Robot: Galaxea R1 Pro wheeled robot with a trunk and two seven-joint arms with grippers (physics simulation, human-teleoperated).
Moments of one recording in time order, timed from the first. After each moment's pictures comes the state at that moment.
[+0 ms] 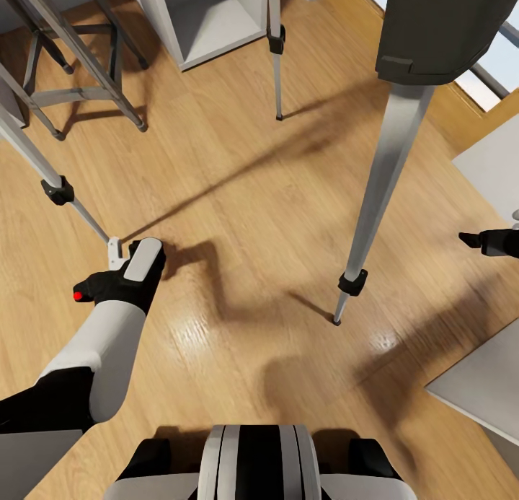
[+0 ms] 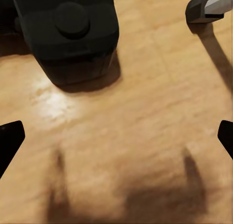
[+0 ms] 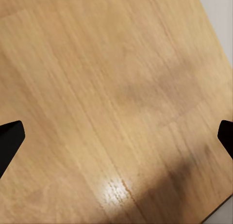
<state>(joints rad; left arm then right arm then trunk) -1.17 -0.05 0.11 -0.75 1.07 -0.46 0.94 -0.83 -0.55 -0.26 -1.61 0.06 1.04 0.40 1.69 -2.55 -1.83</state>
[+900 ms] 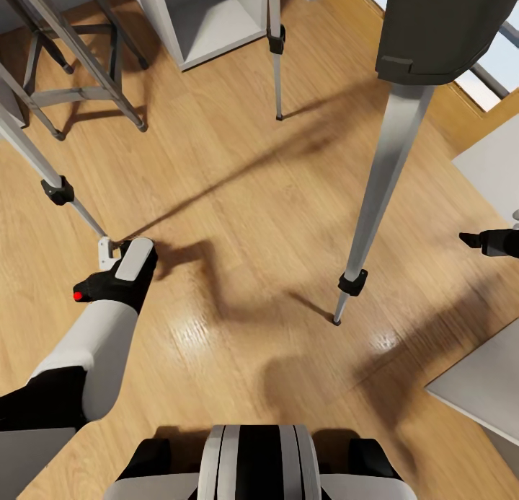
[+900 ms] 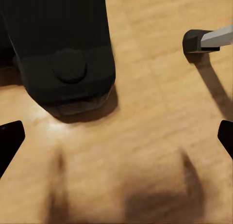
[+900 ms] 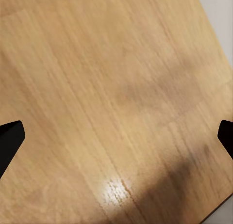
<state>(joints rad) -1.17 -0.02 0.12 -0.75 1.07 -0.46 0.94 -0.83 -0.56 -0.26 -1.61 0.06 1.04 0.40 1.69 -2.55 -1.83</state>
